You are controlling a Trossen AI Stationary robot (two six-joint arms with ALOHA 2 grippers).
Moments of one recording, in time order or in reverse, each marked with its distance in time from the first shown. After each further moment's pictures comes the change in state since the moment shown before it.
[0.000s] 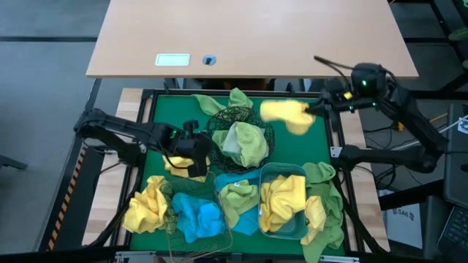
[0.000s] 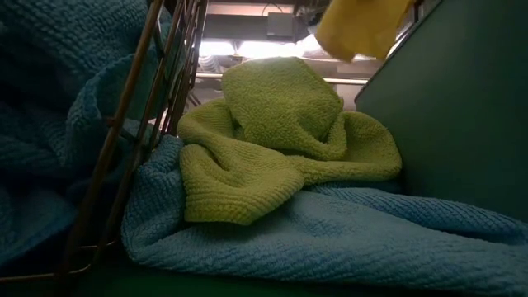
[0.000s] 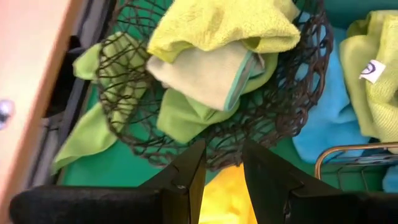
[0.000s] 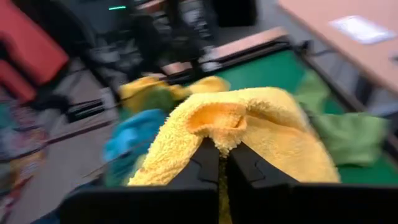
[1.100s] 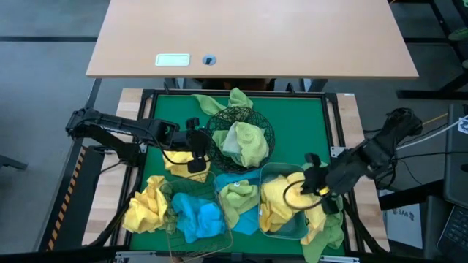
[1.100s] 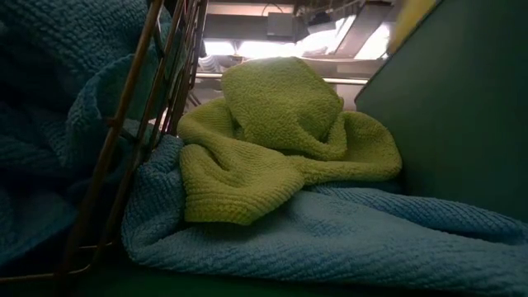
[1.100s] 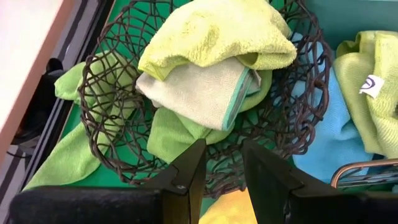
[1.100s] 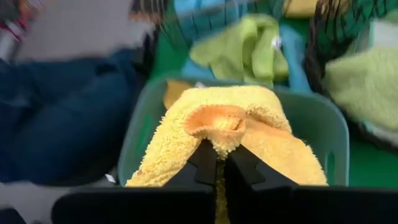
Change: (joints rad) left arm 0.088 -0.116 -0.205 0.261 0.085 0.123; right arm 1.196 0.279 -0.002 -0.146 0.700 0.397
